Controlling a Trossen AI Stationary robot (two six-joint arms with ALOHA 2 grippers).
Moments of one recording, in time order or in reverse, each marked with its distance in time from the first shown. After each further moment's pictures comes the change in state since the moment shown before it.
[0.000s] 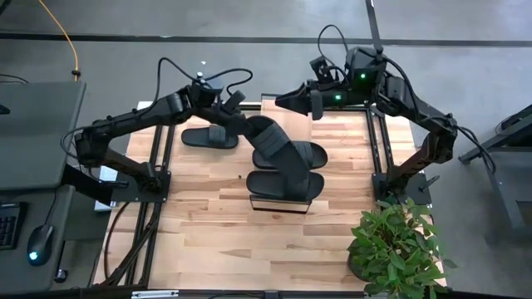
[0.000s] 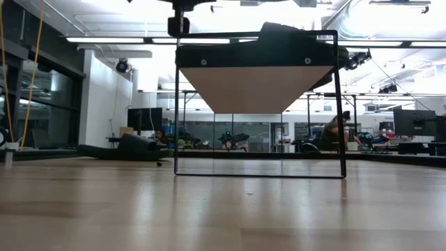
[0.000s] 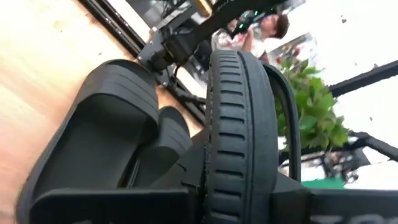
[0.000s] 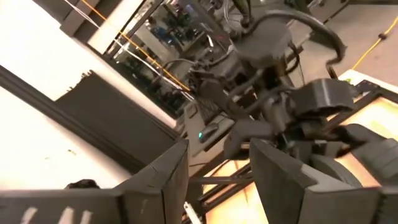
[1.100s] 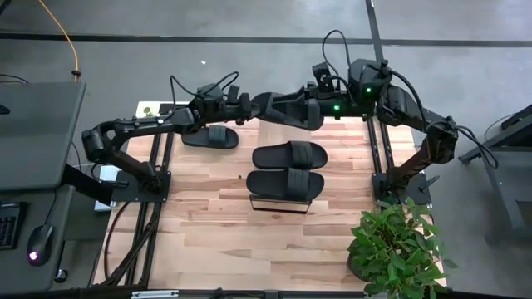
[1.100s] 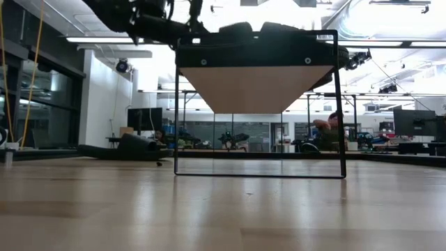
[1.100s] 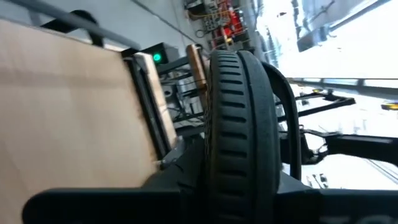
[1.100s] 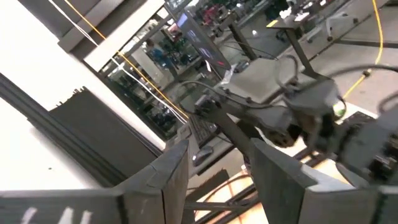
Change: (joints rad) left arm 0.087 0.080 -0.349 0.703 -0.372 -0.457; right arm 0.127 0.000 0.000 0.079 0.220 -0.049
